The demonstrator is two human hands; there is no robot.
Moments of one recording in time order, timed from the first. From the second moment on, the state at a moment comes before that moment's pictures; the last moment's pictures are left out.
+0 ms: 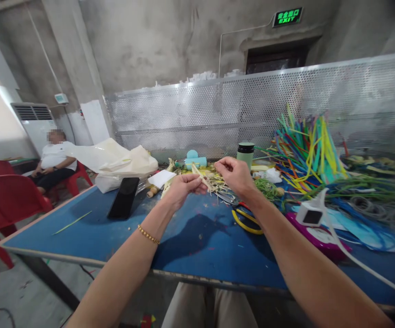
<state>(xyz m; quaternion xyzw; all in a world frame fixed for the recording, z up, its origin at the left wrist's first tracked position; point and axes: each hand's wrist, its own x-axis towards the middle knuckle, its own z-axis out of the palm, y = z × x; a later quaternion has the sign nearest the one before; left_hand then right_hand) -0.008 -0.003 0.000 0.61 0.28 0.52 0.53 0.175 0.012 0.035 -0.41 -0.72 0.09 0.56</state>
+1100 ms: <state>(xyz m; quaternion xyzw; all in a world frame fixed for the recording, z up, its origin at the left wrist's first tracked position) 0.002 -0.010 0.003 0.61 0.33 0.65 0.31 0.159 -0.001 0.030 -0.34 -0.83 0.15 0.41</state>
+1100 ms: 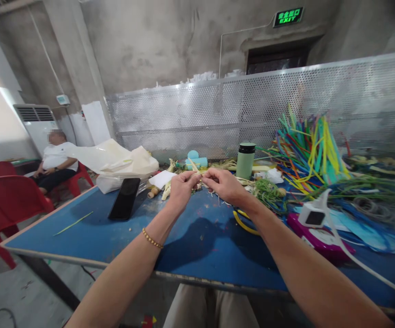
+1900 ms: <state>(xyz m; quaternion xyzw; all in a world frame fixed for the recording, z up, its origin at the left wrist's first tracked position) 0.000 -0.001 -0.002 0.60 0.25 0.65 0.40 0.160 0.007 0.023 -0.35 -0.79 0.21 0.45</state>
